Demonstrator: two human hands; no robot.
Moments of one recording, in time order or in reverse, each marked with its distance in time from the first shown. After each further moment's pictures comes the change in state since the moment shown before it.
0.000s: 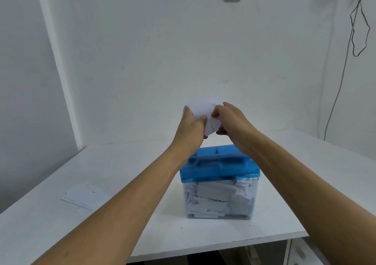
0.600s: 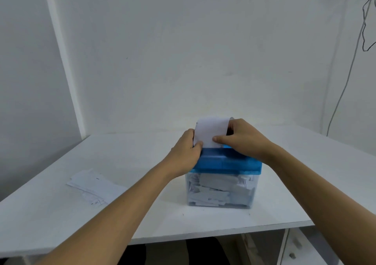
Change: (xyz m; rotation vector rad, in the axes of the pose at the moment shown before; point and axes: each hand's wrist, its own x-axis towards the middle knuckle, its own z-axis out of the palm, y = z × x) left_hand -0.032 -0.053 -0.024 0.432 -0.227 -0.061; right_hand -0.015 0.047 -0.021 -0.560 -0.168 -0.164
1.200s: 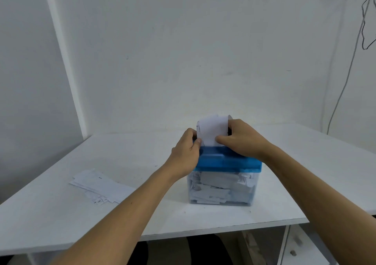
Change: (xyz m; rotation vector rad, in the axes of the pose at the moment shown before) left_hand -0.001 -0.011 0.011 -0.066 0.077 -0.004; right_hand 0.000 0.003 0.006 -0.103 -0.019 0.024
